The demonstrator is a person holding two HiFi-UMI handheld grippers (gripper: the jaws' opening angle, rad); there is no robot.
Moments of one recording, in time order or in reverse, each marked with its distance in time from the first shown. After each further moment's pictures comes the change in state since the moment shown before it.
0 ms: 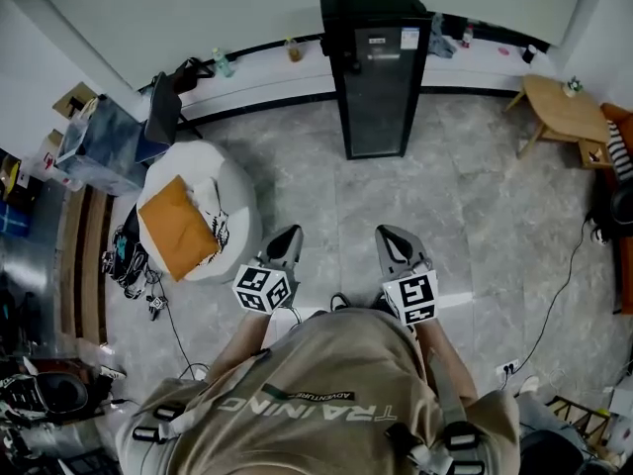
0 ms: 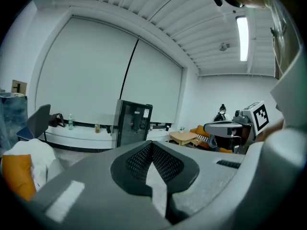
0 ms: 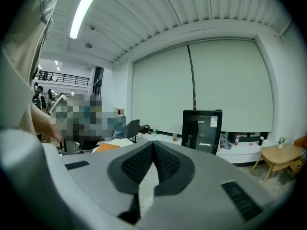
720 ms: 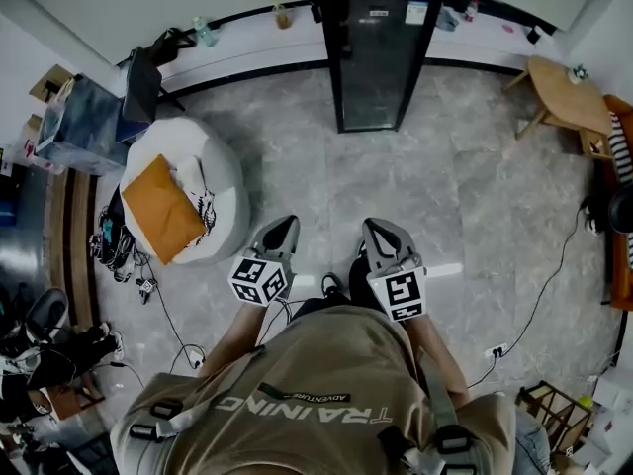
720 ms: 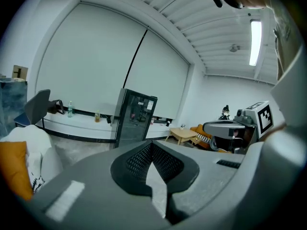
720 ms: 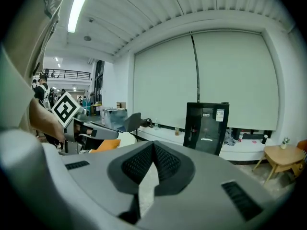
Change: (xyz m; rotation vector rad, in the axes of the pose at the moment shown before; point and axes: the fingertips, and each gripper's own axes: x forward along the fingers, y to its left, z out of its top) left arm 0.048 0.034 -0.027 -0.089 0.075 -0.012; right arm 0.059 -0.005 -0.019 -0.011 0.074 0.029
